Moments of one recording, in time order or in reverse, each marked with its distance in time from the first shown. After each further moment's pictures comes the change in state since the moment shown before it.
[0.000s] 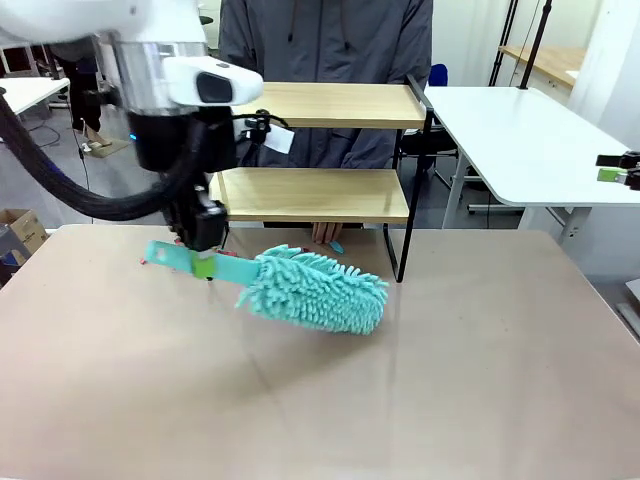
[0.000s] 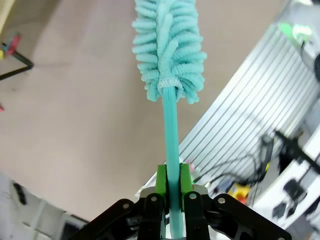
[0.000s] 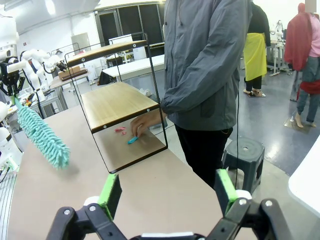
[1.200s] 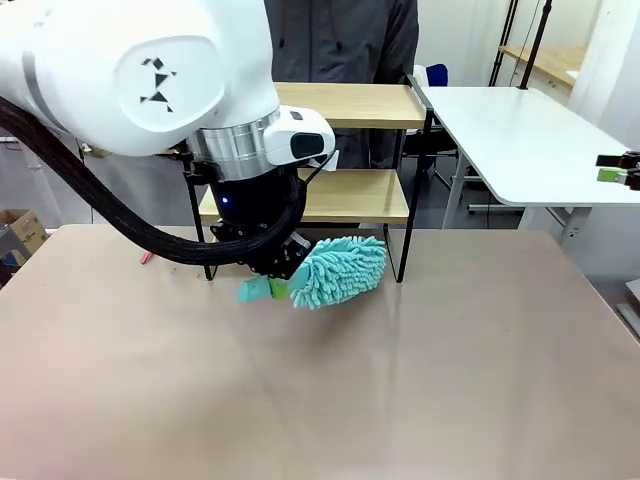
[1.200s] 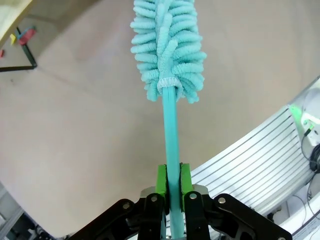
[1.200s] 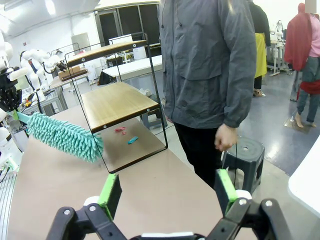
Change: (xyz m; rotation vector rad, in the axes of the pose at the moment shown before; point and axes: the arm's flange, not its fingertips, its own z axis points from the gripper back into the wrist) left arm 0.040 -0.047 -0.048 0.080 -0.186 0.304; right arm 0.000 0.000 0.000 0.000 0.000 0.000
